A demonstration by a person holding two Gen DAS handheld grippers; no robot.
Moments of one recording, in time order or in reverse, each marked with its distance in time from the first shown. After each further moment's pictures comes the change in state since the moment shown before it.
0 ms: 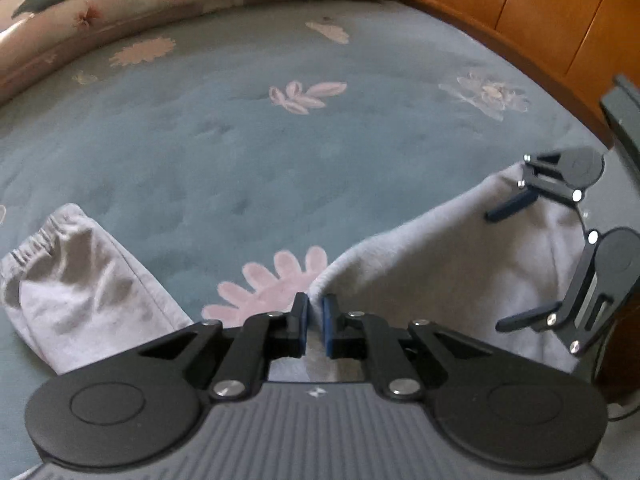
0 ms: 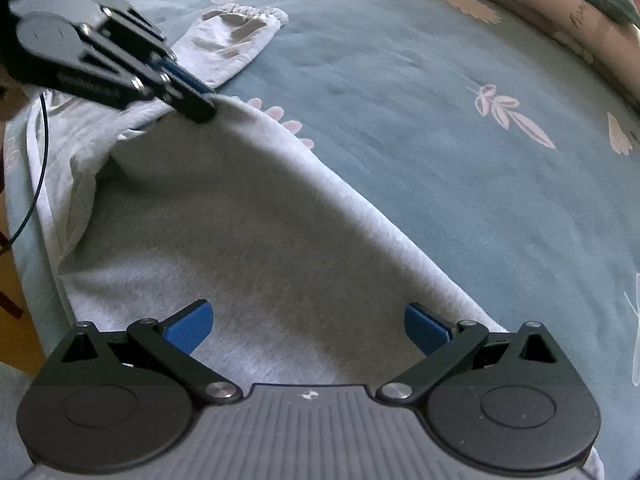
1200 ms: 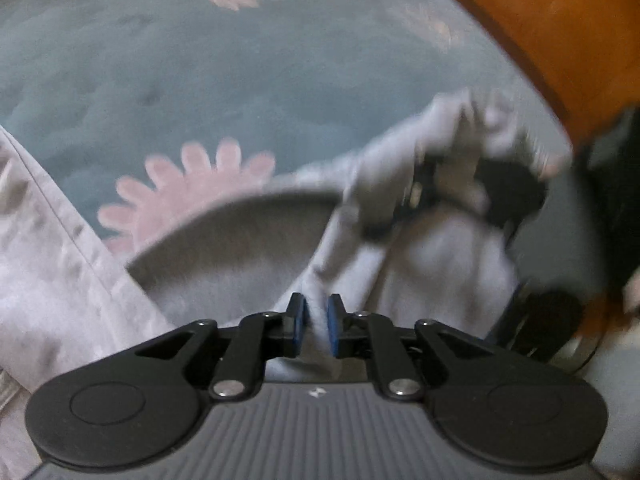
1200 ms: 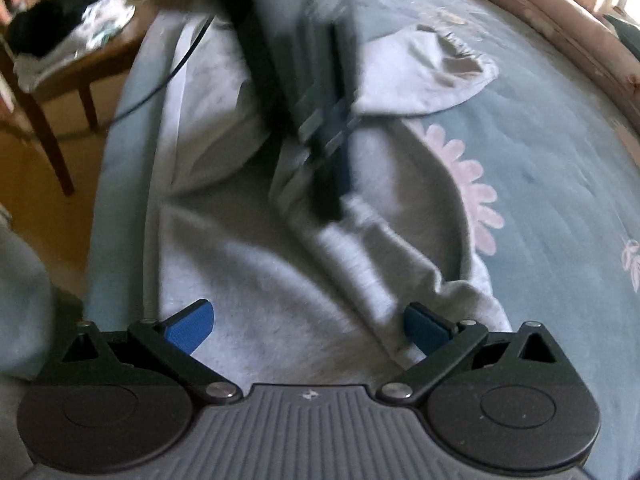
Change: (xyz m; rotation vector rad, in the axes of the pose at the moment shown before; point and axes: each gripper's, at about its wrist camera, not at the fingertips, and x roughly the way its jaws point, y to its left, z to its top) left arm 0.017 0.010 -0.018 -0.166 0.190 -0.319; right arm 0.029 0.087 -0.009 -0.543 -0.056 0.187
